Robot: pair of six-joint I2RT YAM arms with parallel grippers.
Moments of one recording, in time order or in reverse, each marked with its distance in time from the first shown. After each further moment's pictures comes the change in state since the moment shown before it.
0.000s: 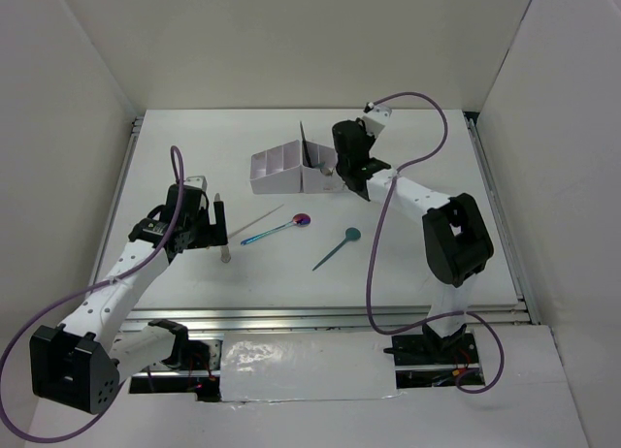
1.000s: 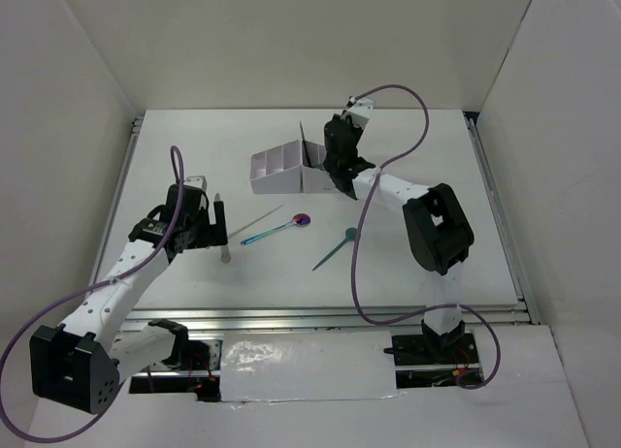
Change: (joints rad) left arm 0.000 0.000 0.000 0.000 -0.001 0.000; right arm 0.025 0.133 0.071 0.298 0.058 -0.250
